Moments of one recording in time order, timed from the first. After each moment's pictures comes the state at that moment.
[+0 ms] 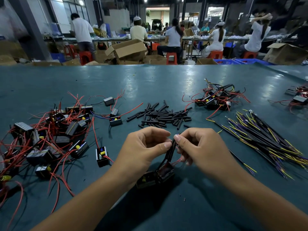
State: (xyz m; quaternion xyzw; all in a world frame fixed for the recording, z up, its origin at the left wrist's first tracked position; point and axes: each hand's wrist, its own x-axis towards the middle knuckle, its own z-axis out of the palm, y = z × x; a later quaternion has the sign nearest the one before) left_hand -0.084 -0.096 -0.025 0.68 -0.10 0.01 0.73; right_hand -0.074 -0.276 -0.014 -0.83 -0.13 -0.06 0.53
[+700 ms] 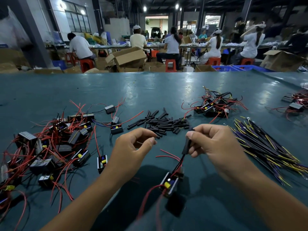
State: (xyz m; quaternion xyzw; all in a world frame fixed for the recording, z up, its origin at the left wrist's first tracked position) left_hand -0.068 -0.070 -0.018 0.81 -0.14 0.17 0.55; right_hand -0.064 -0.288 0.013 -0.70 -0.09 -0.06 0.70
